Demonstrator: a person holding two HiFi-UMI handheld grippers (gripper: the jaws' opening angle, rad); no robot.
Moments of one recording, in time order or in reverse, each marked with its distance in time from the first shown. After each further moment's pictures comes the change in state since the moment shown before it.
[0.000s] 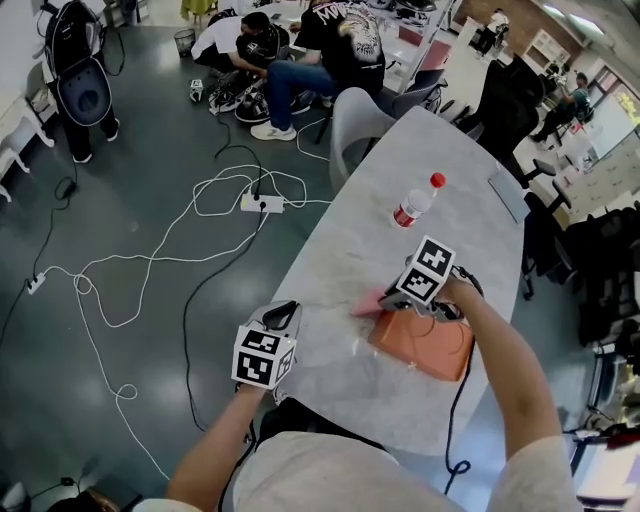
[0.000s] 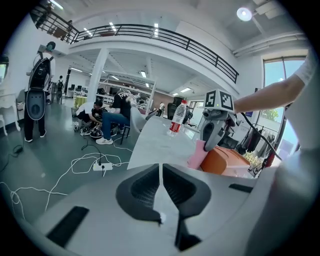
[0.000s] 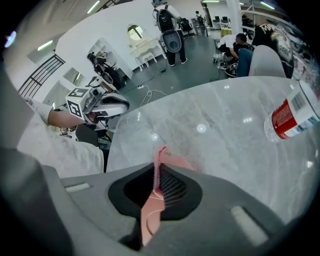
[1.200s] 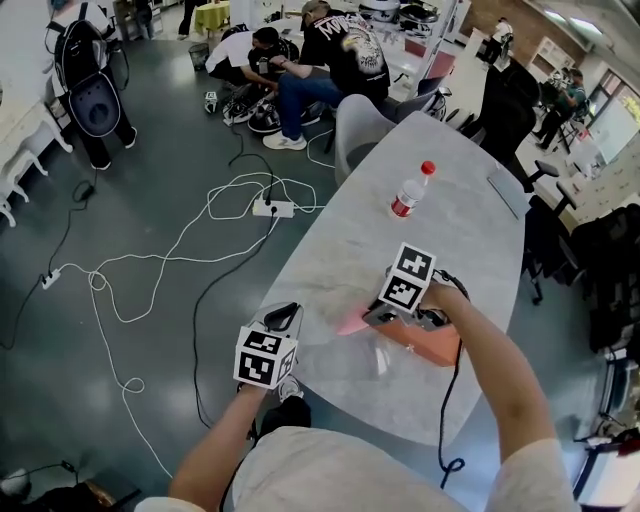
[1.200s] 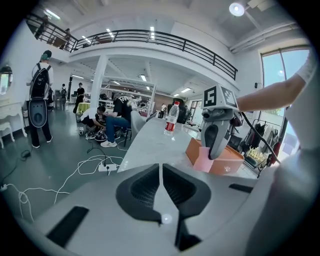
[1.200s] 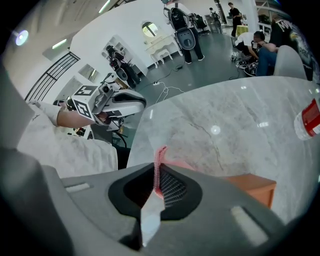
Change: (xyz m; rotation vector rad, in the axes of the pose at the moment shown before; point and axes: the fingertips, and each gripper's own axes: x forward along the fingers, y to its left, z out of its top) left arm -0.044 -0.037 -0.023 0.033 -0.024 0.055; right arm 0.030 0.089 -0.020 -0.096 0.022 0.130
